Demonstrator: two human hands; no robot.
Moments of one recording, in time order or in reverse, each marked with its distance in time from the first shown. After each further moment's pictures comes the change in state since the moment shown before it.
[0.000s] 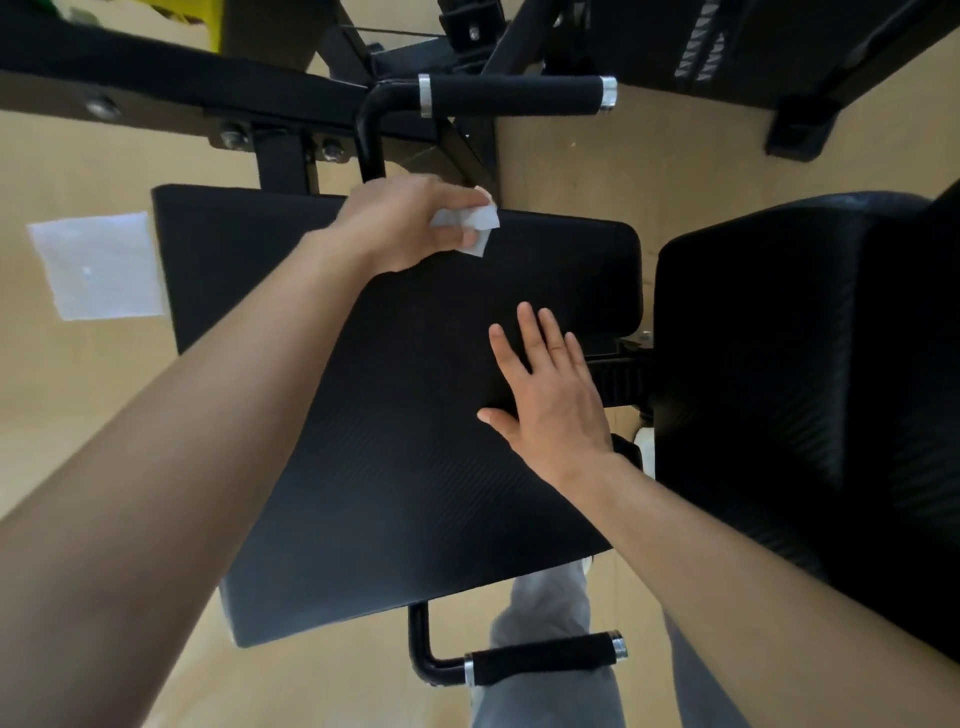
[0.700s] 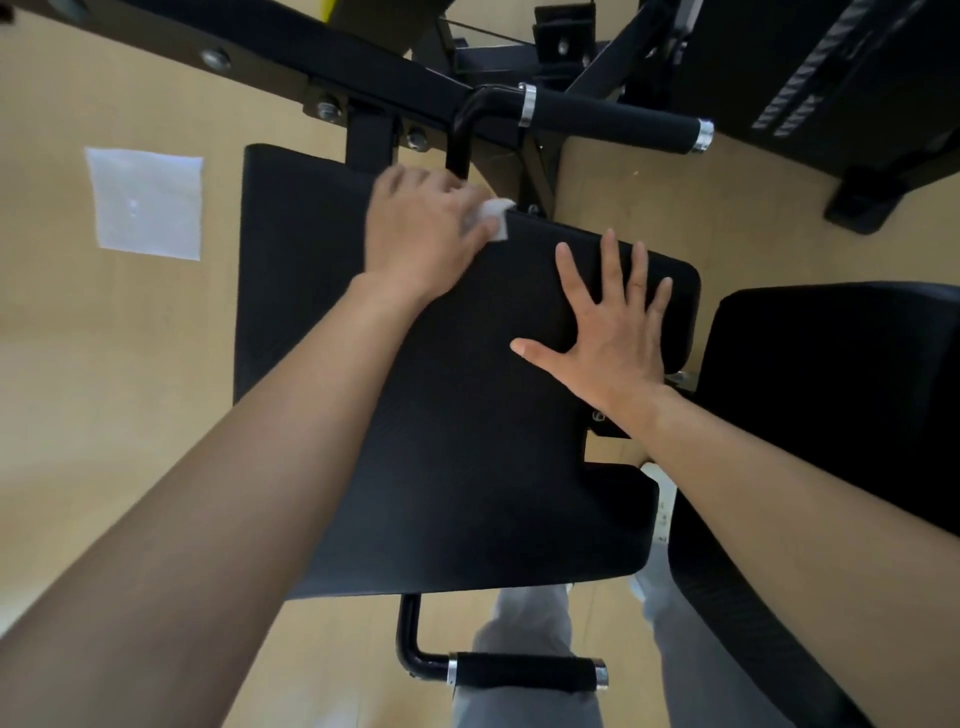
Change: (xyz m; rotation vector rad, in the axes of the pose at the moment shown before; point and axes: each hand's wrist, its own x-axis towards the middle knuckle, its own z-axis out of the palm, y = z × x) left_hand -0.039 -0.020 0.026 0.120 0.413 -0.265; right_hand 0.077 0.023 -0.033 -0.067 0.064 0.067
